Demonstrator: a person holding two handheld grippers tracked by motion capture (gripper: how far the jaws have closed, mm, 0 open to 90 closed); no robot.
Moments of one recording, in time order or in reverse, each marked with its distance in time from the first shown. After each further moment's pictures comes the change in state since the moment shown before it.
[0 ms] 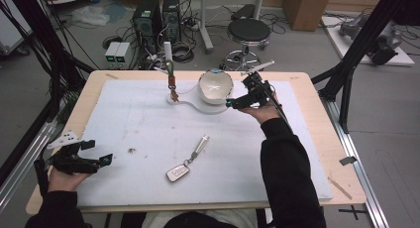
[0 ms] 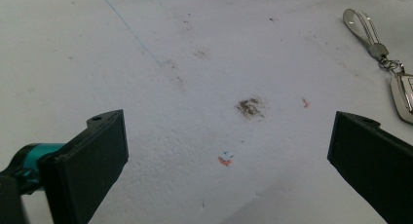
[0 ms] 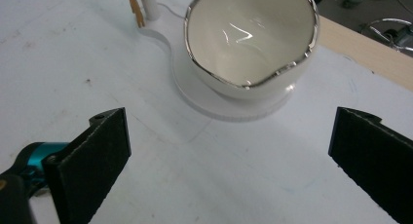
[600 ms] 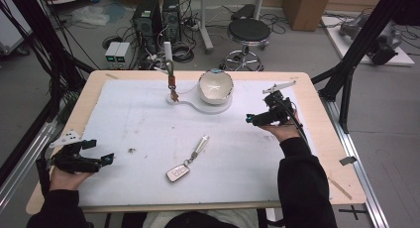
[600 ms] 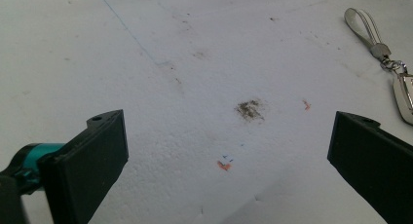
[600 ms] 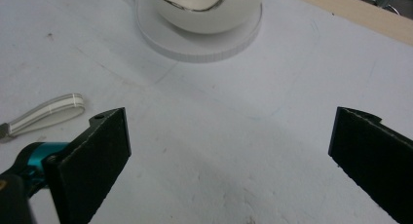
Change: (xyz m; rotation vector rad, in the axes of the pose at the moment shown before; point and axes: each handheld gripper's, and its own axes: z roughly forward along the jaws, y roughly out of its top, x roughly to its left) left arm -0.001 0.002 0.004 0.007 0.001 0.002; right arm -0.020 -0.066 -0.025 0.012 -0.076 0.043
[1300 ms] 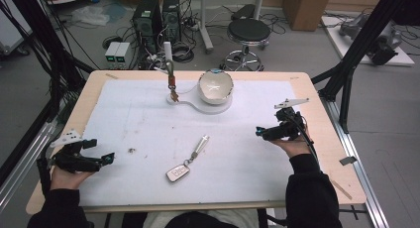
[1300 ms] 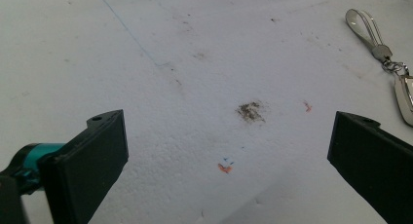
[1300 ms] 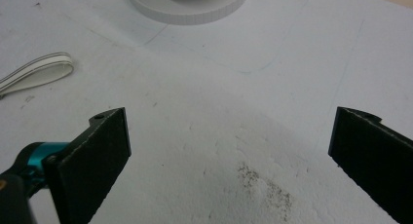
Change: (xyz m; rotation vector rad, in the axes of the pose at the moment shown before) left arm 0.000 0.001 0.001 -0.002 0.001 -0.001; right arm -0.005 -0.049 -0.014 -0.019 -0.019 0.024
